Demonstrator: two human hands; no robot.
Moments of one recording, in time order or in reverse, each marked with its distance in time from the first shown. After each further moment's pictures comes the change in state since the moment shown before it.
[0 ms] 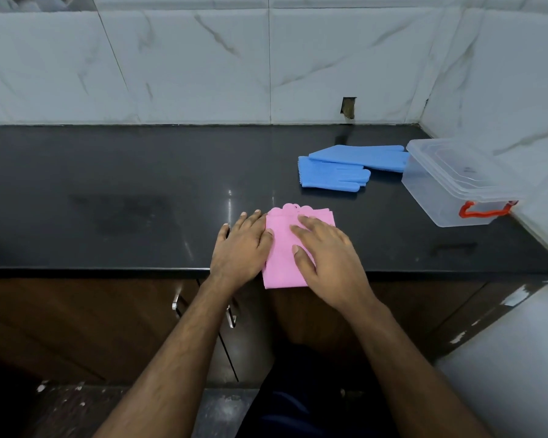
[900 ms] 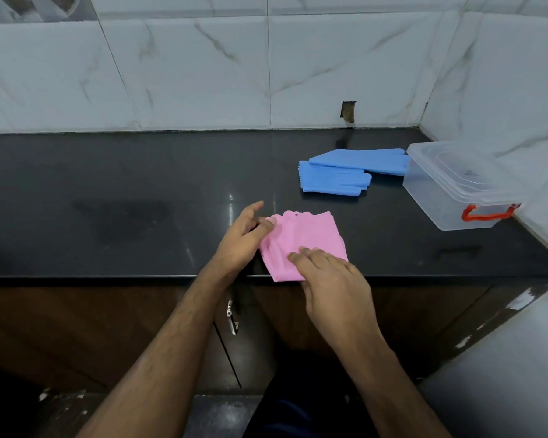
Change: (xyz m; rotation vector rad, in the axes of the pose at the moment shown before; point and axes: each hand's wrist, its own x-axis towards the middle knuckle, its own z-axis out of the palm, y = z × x) left_hand 0.011 -0.001 -0.016 -0.833 -0.011 -0.100; right_hand -0.034 -0.042 -0.018 -0.157 0.022 0.080
